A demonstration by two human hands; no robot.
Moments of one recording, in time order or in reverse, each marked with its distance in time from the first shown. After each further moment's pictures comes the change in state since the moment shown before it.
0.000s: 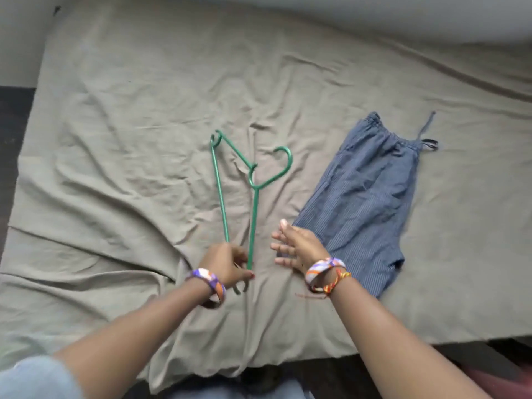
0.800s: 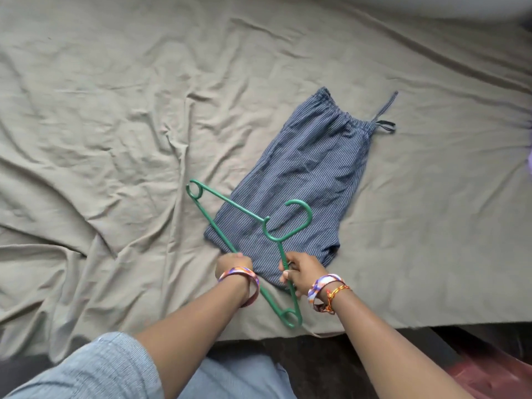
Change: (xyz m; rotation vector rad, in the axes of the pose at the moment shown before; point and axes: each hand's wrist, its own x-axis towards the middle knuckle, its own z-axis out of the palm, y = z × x) left_hand 0.046 0.136 0.175 -0.830 0.174 -0.743; right_hand -0.013 0.051 -0.191 -0.961 -0.052 -0.017
